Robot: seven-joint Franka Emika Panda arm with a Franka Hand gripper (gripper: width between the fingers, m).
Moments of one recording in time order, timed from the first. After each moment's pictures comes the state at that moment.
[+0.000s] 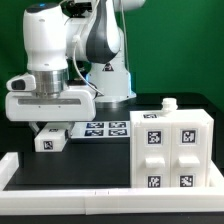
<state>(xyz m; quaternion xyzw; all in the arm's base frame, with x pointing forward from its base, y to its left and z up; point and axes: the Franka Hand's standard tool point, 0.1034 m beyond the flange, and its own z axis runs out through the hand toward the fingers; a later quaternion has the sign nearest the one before) 0.362 -0.146 0.007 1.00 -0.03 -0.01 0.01</state>
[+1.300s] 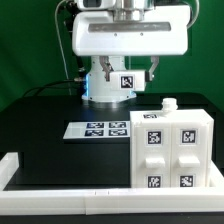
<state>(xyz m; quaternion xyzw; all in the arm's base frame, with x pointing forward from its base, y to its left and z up) 0.502 0.023 0.165 1.00 -0.07 0.04 0.01</state>
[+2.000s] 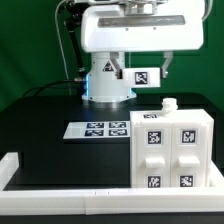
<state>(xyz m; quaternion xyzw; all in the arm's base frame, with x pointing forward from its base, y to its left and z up) 0.552 0.052 0.178 1.00 -0.05 0.07 0.00</state>
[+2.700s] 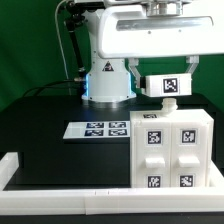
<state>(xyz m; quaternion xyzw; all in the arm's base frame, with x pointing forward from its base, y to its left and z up) 0.590 0.070 0.172 1.00 0.01 0.08 0.00</state>
